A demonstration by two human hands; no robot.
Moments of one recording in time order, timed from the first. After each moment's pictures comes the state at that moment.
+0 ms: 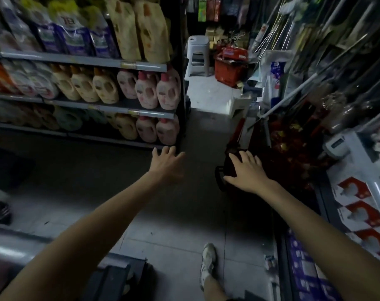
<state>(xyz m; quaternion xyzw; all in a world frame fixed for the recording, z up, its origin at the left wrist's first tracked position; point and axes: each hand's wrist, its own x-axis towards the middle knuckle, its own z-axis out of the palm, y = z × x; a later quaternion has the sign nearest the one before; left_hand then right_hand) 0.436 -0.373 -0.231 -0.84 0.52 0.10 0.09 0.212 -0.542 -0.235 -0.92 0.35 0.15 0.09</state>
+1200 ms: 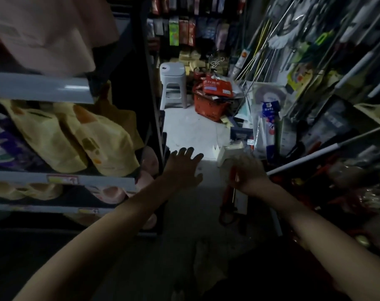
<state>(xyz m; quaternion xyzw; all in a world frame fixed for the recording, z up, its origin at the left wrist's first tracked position) 0.860 -0.951 -0.210 -0.76 0.65 0.03 0.03 0.644 -1.082 -0.220 -0.91 0.39 0.13 0.01</state>
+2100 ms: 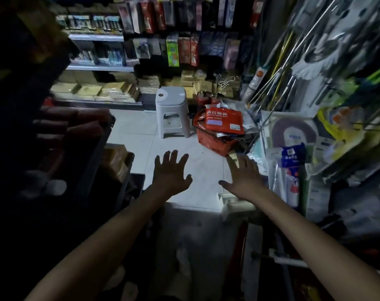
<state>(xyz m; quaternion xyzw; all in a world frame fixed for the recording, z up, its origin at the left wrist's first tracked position) 1.081 -1.443 -0.244 -0.84 0.54 0.06 0.02 0.867 -1.590 -0.247 -0.92 0.39 0.08 0.09</state>
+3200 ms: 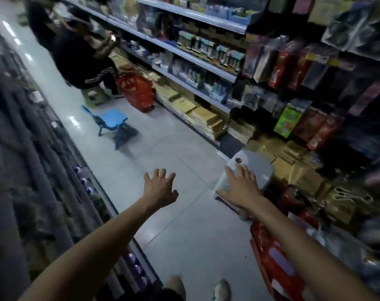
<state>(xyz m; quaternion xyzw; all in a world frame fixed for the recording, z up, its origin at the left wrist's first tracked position) 1.582 -1.749 -0.256 -0.98 0.17 0.13 0.05 1.521 -2.024 -0.240 -0.99 0.05 0.13 0.07</state>
